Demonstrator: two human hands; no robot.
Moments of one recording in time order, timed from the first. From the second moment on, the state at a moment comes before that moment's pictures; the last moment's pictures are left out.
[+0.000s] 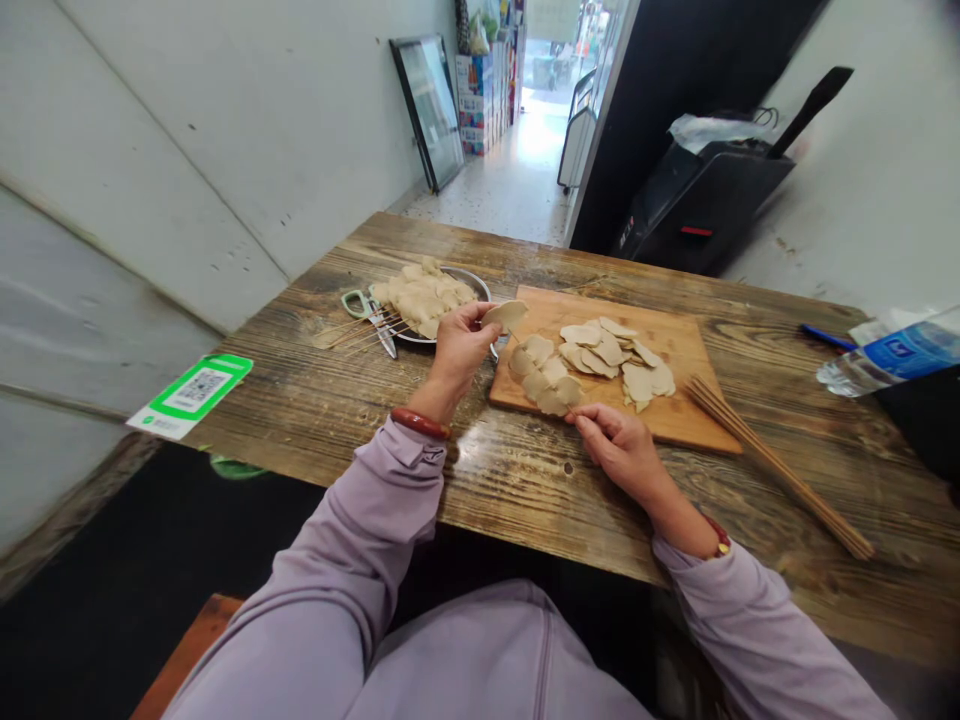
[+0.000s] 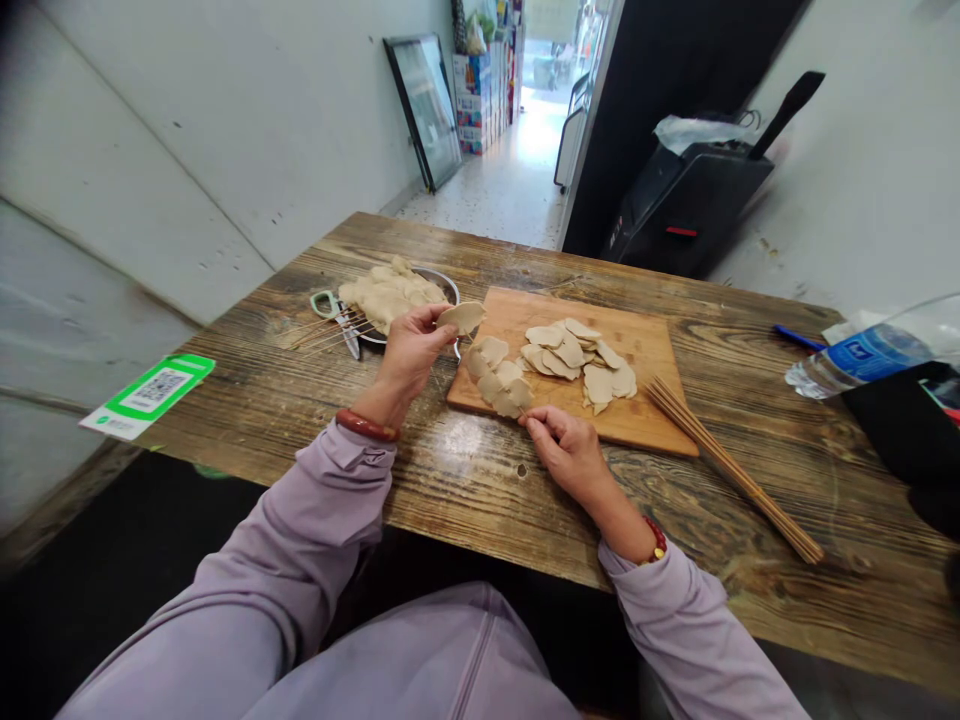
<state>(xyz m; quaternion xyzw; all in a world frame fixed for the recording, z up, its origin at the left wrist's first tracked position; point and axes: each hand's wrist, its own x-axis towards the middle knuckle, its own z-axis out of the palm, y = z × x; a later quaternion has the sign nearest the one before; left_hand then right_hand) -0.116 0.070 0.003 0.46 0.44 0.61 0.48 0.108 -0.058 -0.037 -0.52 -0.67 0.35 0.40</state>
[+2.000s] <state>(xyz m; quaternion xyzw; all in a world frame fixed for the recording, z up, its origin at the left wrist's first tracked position) -0.117 0.063 0.008 0.35 0.40 0.57 0.63 0.102 -0.059 -0.039 -0.53 -0.67 0.31 0.41</state>
